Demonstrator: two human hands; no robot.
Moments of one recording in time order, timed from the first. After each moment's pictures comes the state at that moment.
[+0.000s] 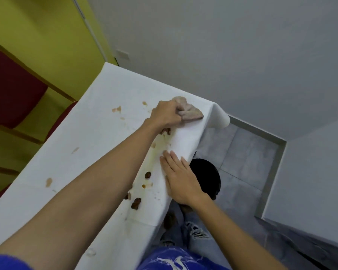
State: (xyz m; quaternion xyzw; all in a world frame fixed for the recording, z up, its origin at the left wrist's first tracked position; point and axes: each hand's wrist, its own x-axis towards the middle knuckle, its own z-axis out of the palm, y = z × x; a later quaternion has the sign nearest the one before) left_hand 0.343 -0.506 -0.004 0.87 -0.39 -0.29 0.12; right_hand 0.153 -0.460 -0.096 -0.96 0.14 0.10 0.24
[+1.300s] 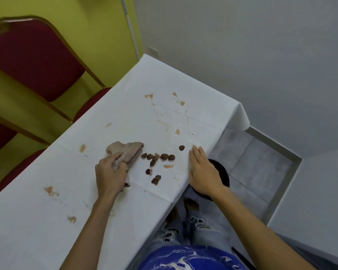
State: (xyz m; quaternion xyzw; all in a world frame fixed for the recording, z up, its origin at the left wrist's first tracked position) left_hand 0.263 -0.207 -0.037 0.93 0.02 -0.12 0.35; right_hand 0.129 -0.448 -0.084 -0.95 0.16 0.14 0.22
